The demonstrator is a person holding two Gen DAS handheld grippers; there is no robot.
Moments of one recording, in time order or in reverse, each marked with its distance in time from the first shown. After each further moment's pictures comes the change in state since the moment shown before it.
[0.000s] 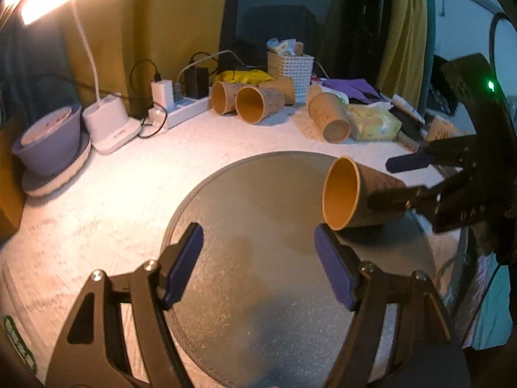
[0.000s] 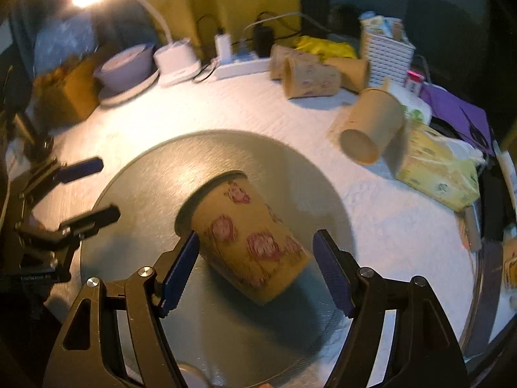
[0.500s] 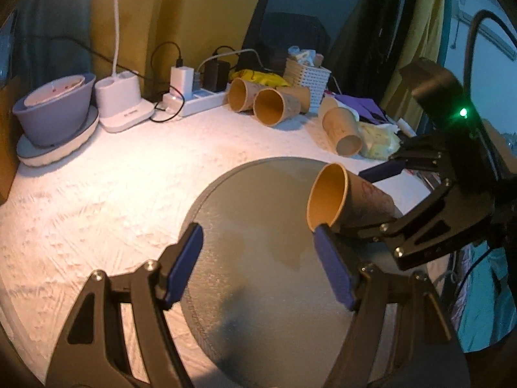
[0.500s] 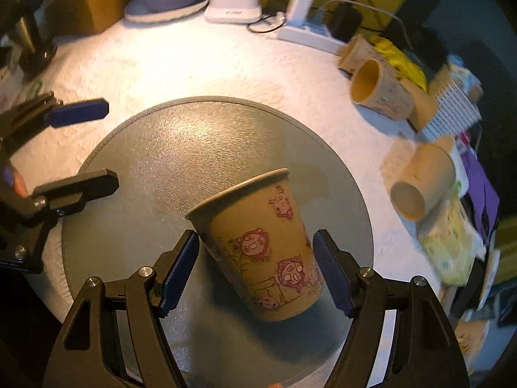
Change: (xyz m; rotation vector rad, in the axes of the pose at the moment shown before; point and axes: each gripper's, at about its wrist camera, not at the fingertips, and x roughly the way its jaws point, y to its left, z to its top) left arm 0.002 0.044 -0.007 -0.131 -0.021 -0.073; right arm 0.050 0.071 0.041 -0.343 0.236 -0.085
